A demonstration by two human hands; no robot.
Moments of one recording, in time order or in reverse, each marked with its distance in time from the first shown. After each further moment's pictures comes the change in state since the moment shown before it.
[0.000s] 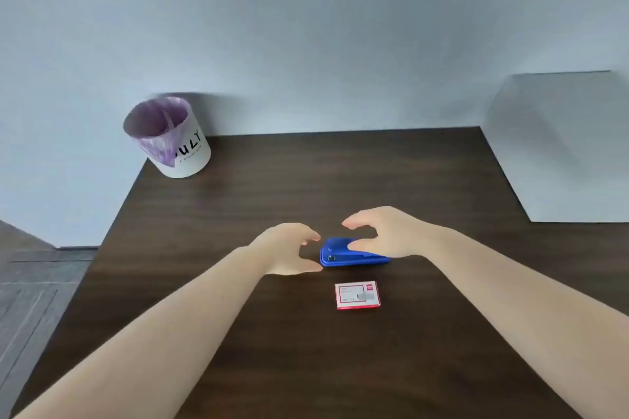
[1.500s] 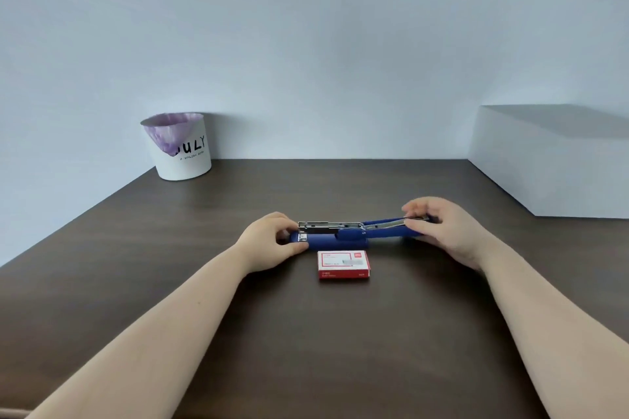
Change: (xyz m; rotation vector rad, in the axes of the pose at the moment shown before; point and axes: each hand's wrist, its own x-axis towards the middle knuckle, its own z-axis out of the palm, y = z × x) left_hand 0.014 -0.024 0.110 -0.162 0.707 0.090; right_hand -0.027 0.145 0.086 0.625 0.664 -0.171
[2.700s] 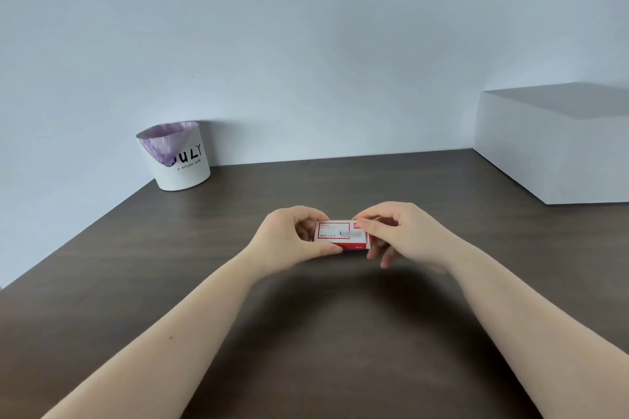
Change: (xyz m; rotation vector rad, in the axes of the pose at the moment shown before) left_hand -0.007 0.060 -0.006 -0.336 -0.003 -0.008; right_hand -0.018 -0.047 0.050 -0.025 -0.186 -0.003
